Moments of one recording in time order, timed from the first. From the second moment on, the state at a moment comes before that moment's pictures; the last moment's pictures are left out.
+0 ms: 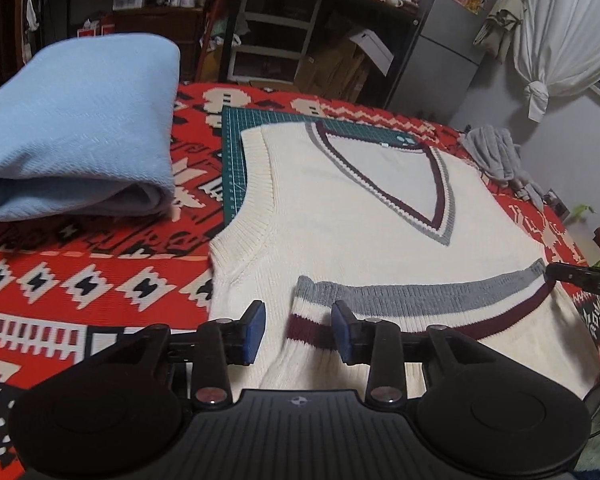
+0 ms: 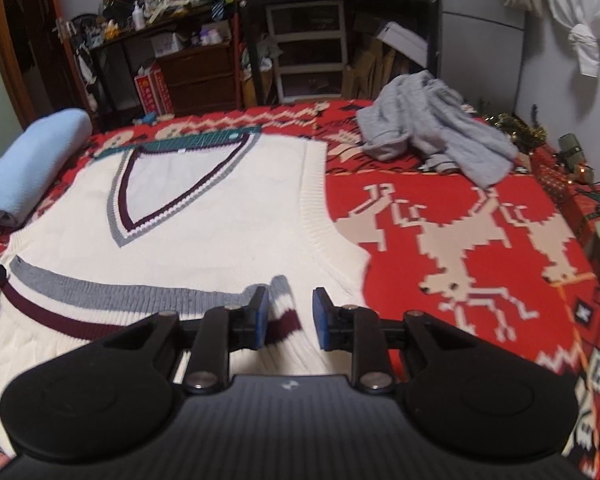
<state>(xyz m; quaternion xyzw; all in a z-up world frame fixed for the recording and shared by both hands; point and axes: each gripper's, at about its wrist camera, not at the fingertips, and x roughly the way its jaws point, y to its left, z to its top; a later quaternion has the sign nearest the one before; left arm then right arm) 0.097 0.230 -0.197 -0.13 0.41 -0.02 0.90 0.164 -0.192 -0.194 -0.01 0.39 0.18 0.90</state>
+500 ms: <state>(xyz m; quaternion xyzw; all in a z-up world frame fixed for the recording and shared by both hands) 0.093 0.219 -0.202 -0.07 0.39 0.01 0.92 0.165 -0.189 -0.208 -0.02 0.37 0.16 0.91</state>
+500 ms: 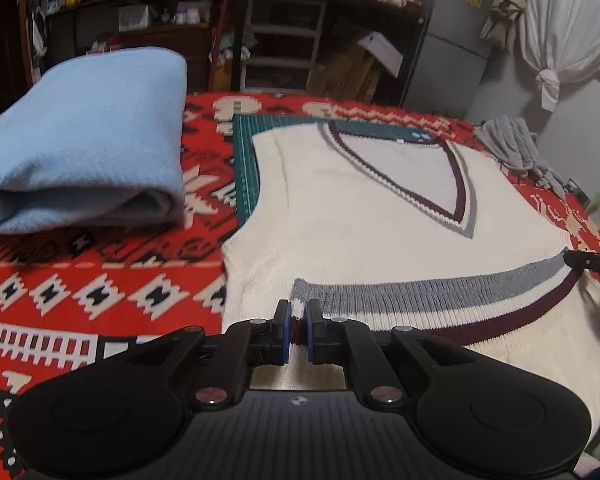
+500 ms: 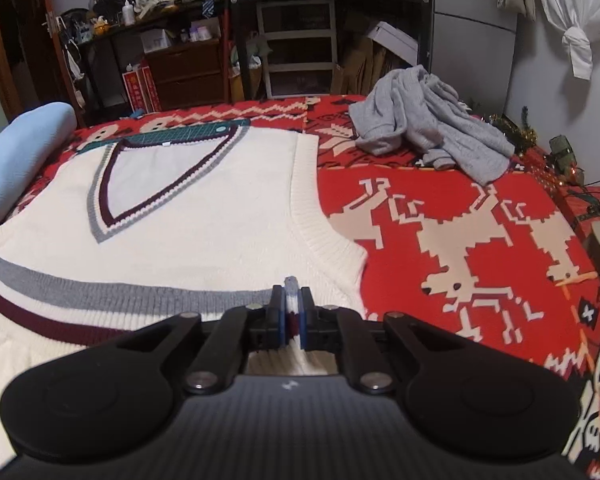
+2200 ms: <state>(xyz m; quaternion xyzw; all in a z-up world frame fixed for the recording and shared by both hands) 0.247 0.251 -0.166 0.01 0.40 -0.06 0.91 0.288 -0.162 -0.174 -0.12 0.38 0.25 0.88</state>
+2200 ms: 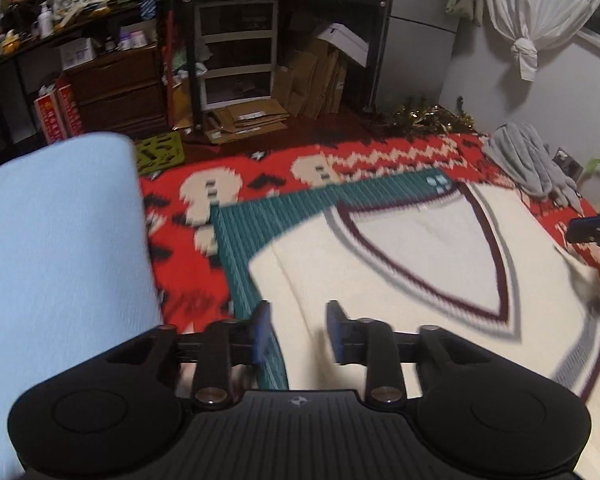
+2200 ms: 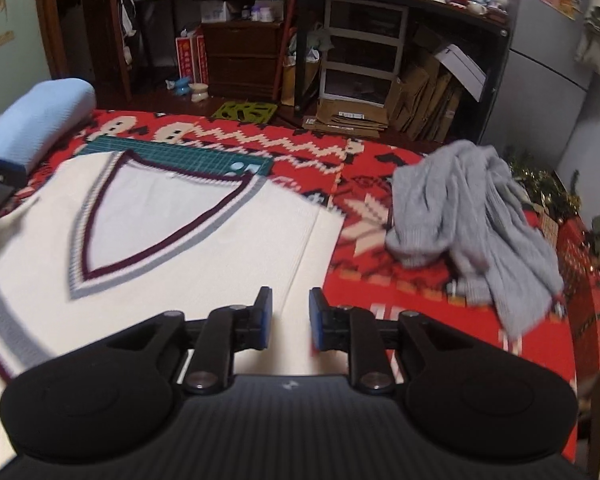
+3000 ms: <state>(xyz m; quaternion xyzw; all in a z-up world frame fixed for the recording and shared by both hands) 0.340 0.244 -0.198 0.05 0.41 -0.19 0.89 0.401 -0.096 -0.204 -0.21 0.37 0.36 0.83</state>
